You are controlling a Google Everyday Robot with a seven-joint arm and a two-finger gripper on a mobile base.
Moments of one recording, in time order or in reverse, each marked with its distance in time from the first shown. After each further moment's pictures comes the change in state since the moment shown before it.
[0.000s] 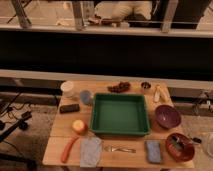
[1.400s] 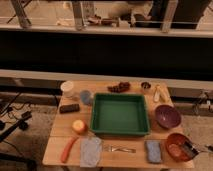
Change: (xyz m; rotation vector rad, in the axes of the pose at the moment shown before) arm 0.059 0.009 -0.019 -0.036 0.076 0.100
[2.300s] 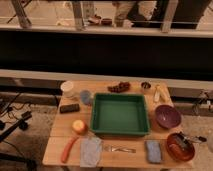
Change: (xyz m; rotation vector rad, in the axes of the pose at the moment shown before) arm -0.042 -0.023 0.034 0.005 -0.041 -0.027
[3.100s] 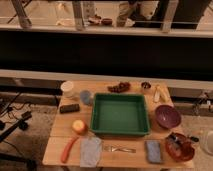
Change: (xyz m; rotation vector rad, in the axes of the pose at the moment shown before) arm -0.032 0.018 -0.011 -0.021 -0.064 -0.033
